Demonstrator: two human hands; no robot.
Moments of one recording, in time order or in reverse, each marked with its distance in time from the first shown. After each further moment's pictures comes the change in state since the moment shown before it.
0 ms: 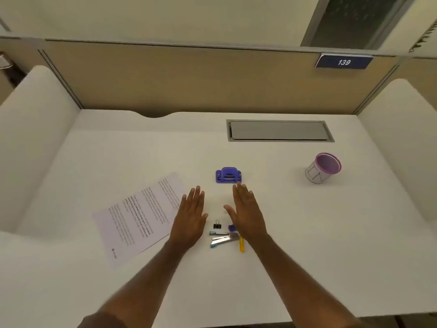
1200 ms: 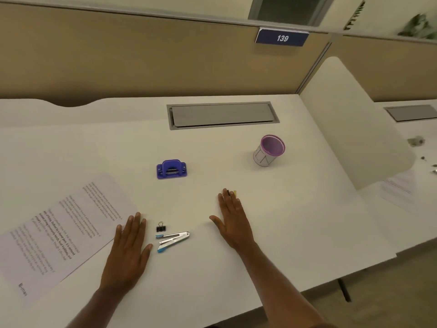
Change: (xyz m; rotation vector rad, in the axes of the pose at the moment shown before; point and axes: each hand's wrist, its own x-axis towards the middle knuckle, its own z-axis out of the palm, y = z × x) left_hand -0.052 -0.008 0.059 -0.019 0.017 0.065; right_hand -0.063 0.118 0.010 -0.006 -0.068 0.134
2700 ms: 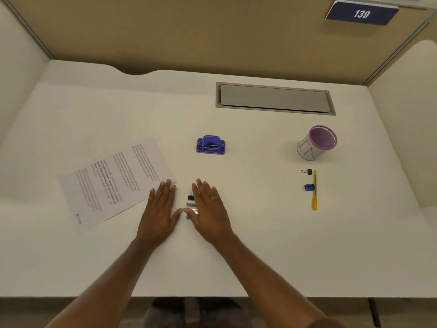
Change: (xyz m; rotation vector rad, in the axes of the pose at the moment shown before) left_hand -0.006 0.017 -0.016 0.009 -0.037 -0.167; right_hand -0.007 -0.129 0.039 0.154 0.045 -0.379
